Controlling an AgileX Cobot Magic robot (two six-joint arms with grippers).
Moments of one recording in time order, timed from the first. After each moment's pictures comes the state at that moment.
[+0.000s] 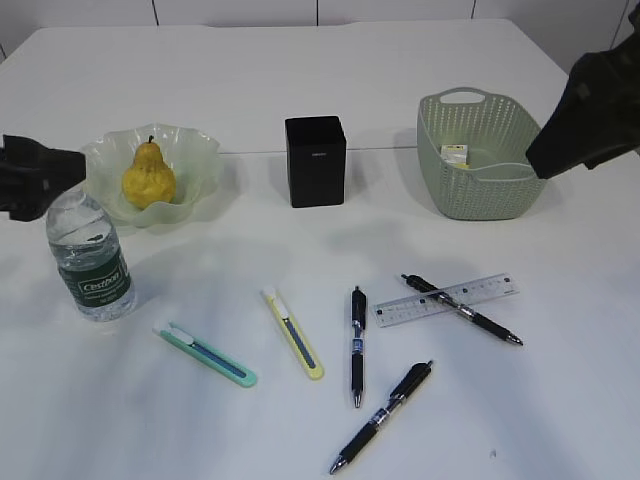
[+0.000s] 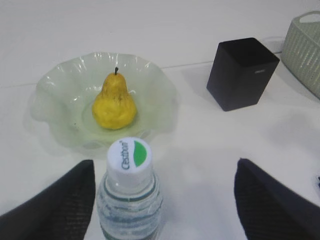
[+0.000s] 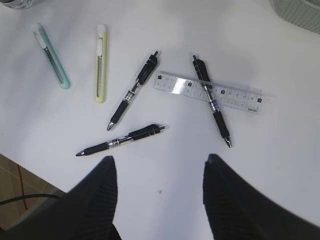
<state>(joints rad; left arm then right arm) -0.26 1.20 -0.60 0.02 -0.10 -0.15 0.15 1.36 -1.30 0.31 1.18 -0.33</state>
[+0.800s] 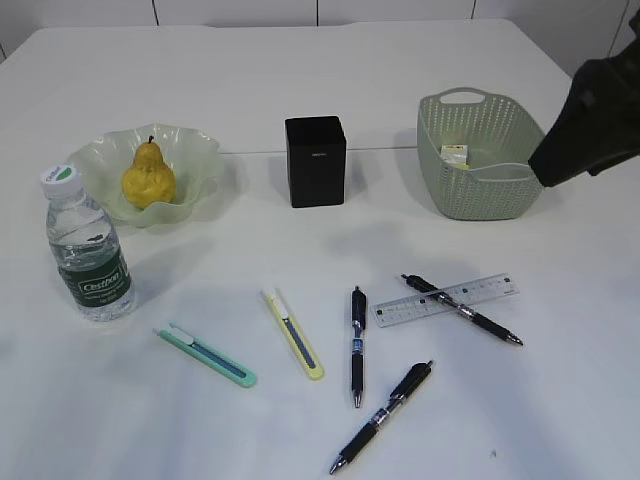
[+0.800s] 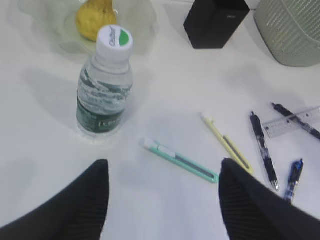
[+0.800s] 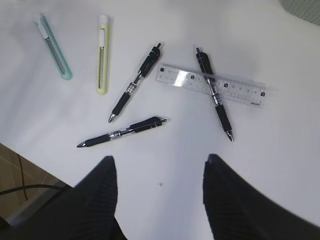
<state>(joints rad) -0.26 0.81 -0.60 -0.21 0.48 -0.15 0.15 1.36 -1.30 0.32 1.21 -0.34</state>
